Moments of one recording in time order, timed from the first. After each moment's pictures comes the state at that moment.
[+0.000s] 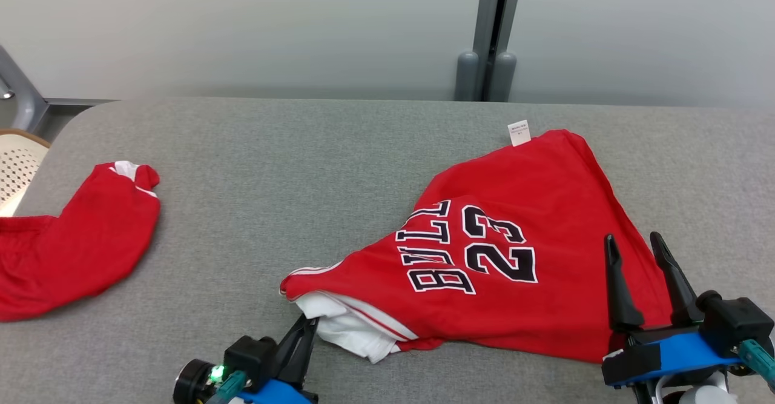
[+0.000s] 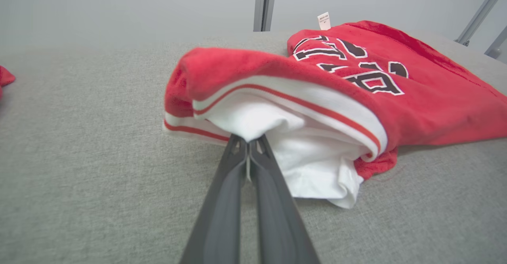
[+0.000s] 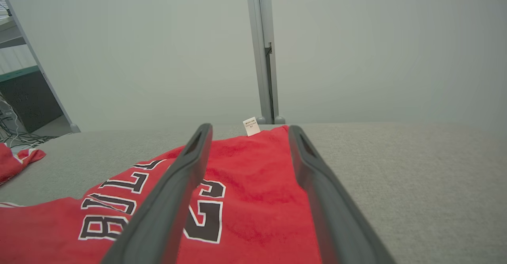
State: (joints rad) left arm -0.14 0.13 -0.42 0.55 -0.26 -0.13 -0.26; right arm -0.07 -0.05 -0.05 0.18 0.17 0.13 -0.26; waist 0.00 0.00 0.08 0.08
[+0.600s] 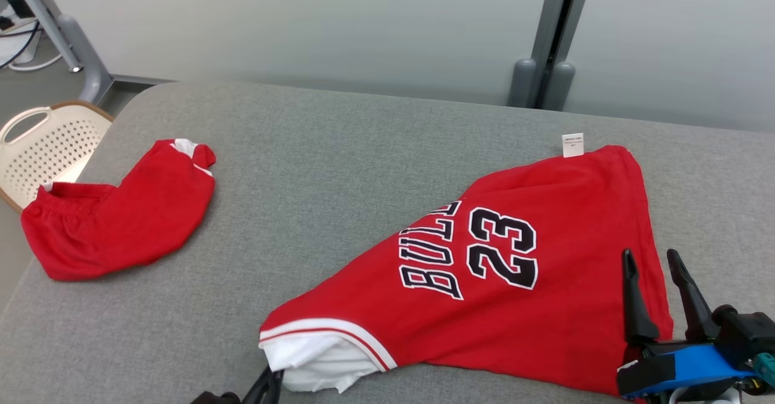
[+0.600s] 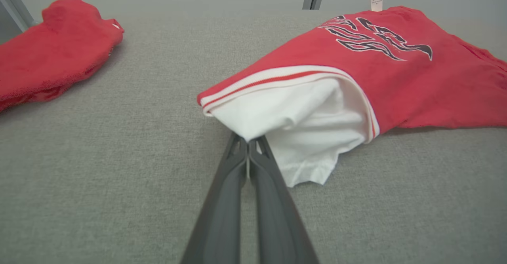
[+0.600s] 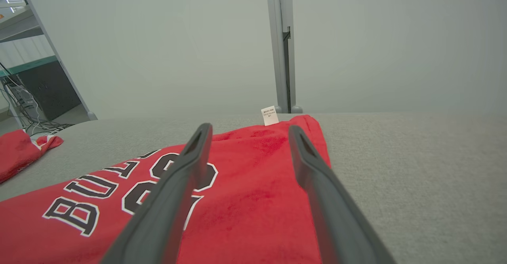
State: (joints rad) left arm 0.13 0.26 -0.37 0.18 -0.29 -0.05 -0.12; right arm -0.04 -0.05 -0.09 0.20 0.18 0.13 -0.26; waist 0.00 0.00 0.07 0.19
